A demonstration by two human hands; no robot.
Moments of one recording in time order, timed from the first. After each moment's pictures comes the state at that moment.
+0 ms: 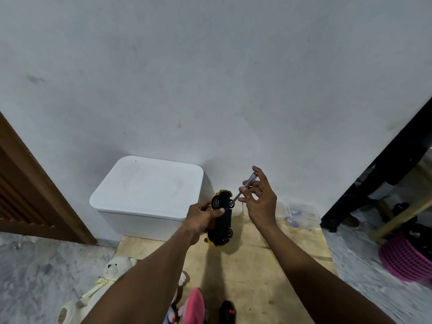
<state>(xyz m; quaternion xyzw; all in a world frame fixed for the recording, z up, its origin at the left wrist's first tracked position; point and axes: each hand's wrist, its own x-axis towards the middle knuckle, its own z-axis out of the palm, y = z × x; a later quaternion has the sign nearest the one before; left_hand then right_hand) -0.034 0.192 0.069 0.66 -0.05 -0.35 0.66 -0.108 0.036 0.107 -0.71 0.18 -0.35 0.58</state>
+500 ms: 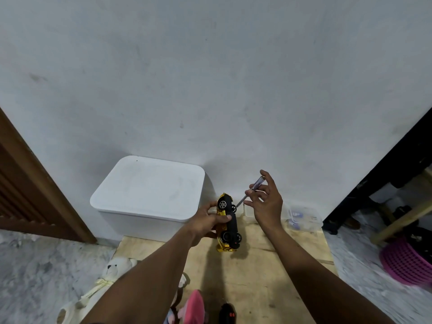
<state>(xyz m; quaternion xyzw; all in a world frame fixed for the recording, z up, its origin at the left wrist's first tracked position) -0.031 0.190 0.068 0.66 -0.08 -0.42 0.62 -0.107 0.025 0.106 -0.67 0.23 -0.33 0.62</state>
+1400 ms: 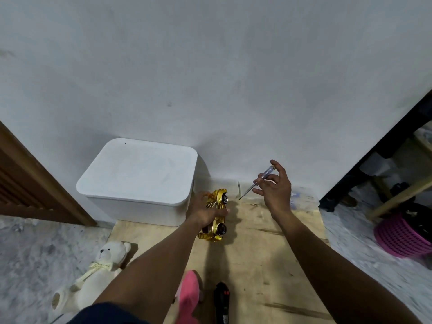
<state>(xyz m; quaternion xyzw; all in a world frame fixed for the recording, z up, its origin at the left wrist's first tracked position) -0.044 0.168 0.033 0.81 -0.03 -0.30 0.51 -0.123 -0.022 0.082 -0.63 0.29 -0.30 0.65</state>
